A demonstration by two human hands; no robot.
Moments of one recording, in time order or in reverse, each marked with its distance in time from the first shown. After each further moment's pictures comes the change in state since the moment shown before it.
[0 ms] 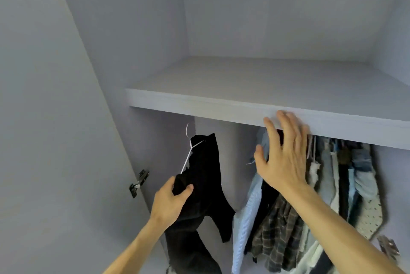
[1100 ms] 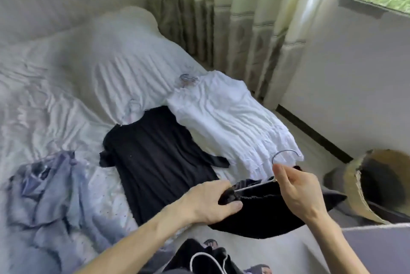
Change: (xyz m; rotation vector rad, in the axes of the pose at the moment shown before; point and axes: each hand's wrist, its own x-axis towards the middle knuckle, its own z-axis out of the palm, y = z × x) left_hand -0.714 -0.082 0.003 0.089 0.945 -1.046; right_hand -0.367 -0.445 -0.308 1.401 -1.397 -1.323
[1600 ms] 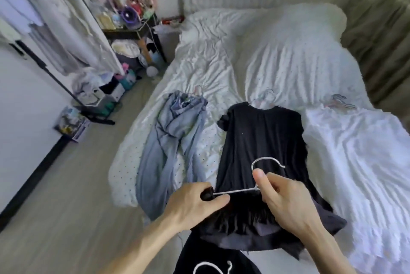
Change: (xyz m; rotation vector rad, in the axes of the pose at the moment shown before) left_hand -0.222 -0.068 0.033 -0.366 0.778 -0.853; right_hand -0.025 -0.197 0.126 0.028 -0.728 -0.558
